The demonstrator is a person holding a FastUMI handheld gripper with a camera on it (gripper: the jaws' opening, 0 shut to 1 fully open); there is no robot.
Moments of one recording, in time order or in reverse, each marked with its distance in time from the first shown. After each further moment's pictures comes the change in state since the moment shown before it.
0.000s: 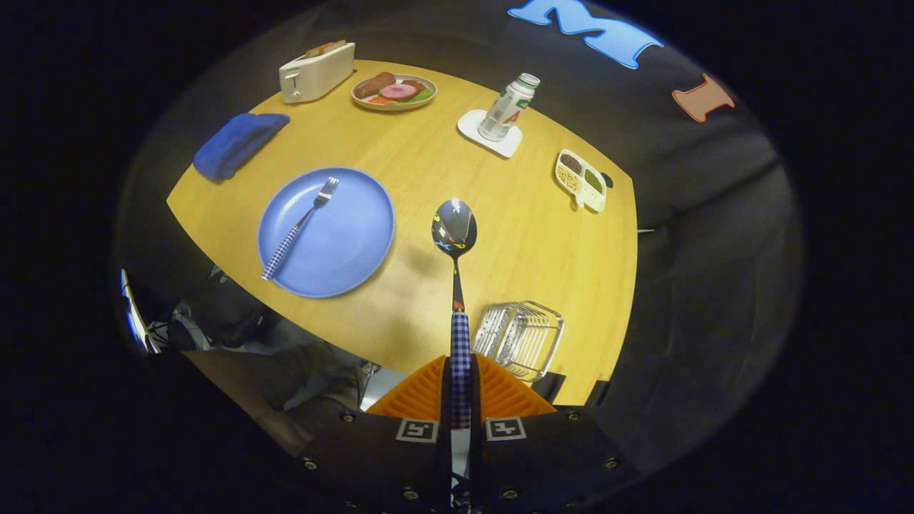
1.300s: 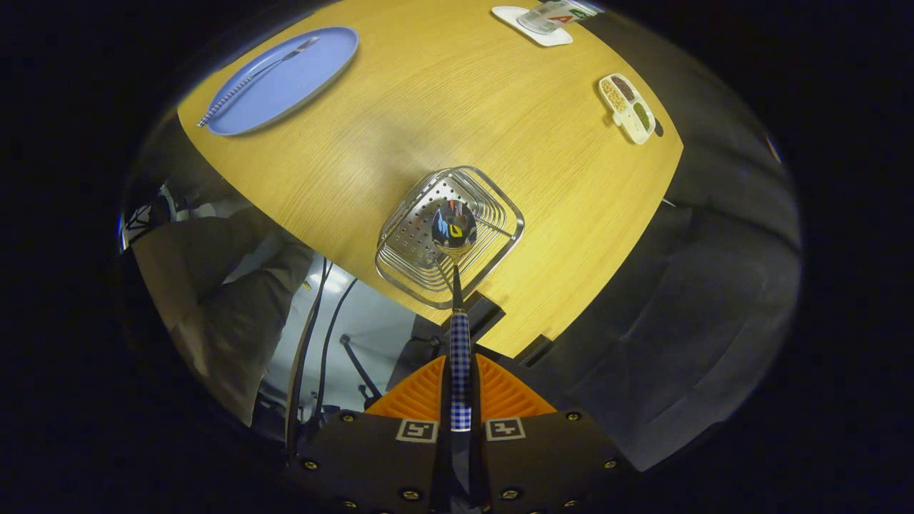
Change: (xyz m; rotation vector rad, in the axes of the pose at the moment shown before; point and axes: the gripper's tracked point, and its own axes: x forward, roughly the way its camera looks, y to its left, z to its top) arm 0.057 -0.091 -0.068 -0.337 0.488 0.001
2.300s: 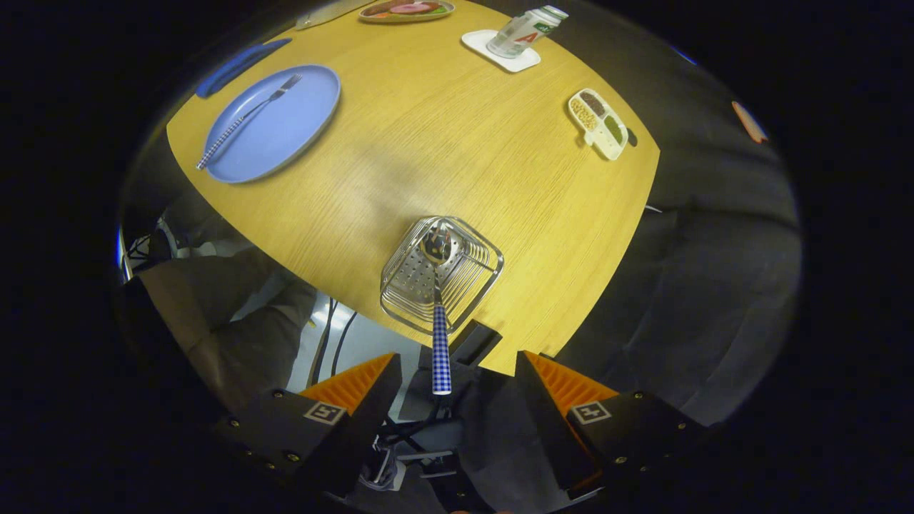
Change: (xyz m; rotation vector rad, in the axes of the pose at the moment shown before) arm -0.044 -0.003 0.029 0.144 -0.231 -0.032
